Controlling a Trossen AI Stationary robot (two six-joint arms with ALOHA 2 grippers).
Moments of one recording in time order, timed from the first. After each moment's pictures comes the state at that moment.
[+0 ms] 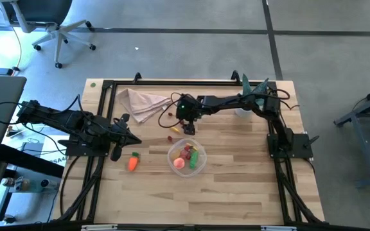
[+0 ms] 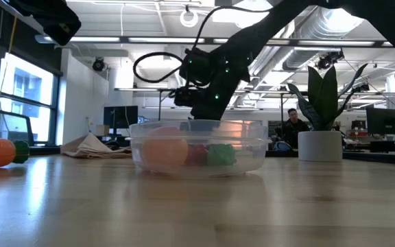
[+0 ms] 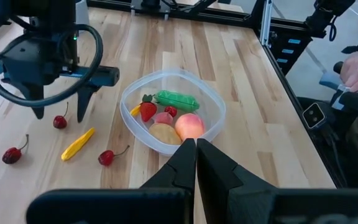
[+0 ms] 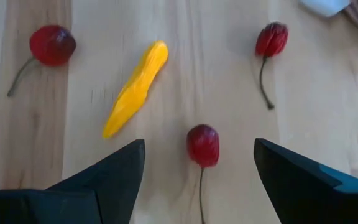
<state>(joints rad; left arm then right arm) -0.15 0.60 0.63 -0.53 -0.13 -0.24 -0.27 2.13 1.49 -0.40 -0.12 -0.26</state>
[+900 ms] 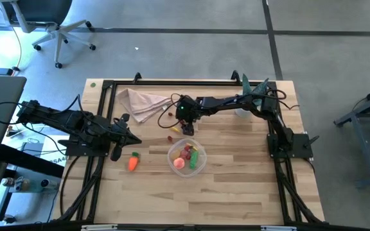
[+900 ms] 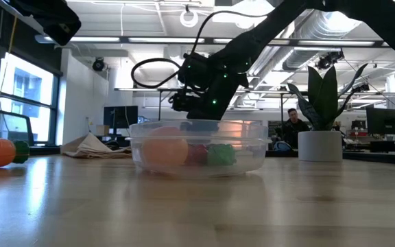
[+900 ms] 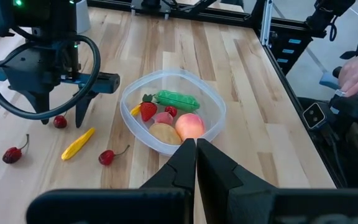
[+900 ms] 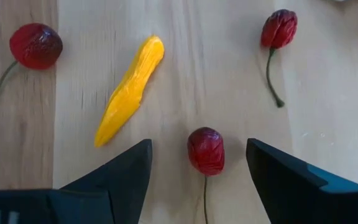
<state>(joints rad) -0.15 0.60 0.63 -0.53 -0.13 -0.24 -0.27 2.16 1.49 -0.38 -0.12 -0.21</state>
